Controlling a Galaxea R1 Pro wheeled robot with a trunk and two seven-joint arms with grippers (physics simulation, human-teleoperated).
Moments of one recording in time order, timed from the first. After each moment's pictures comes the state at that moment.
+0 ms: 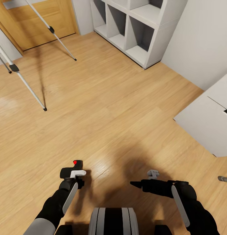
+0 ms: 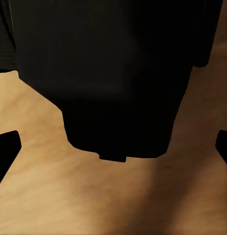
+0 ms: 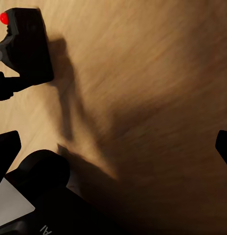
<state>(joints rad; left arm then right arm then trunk) -0.50 -0.03 -0.11 -0.95 0.18 0.71 0.38 -0.32 -0.05 -0.07 -1.40 -0.11 0.99 0.71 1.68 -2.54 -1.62</state>
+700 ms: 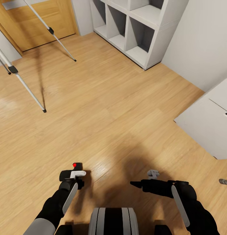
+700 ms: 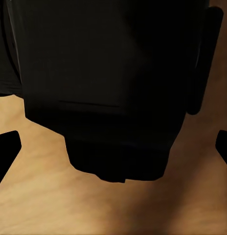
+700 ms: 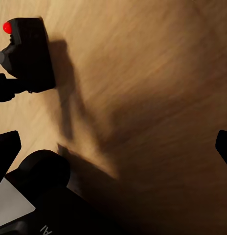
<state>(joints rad) -0.50 -0.03 -0.11 -0.94 0.18 0.71 0.38 -0.32 -0.05 -0.07 -1.40 -0.12 0.99 0.71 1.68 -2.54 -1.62</state>
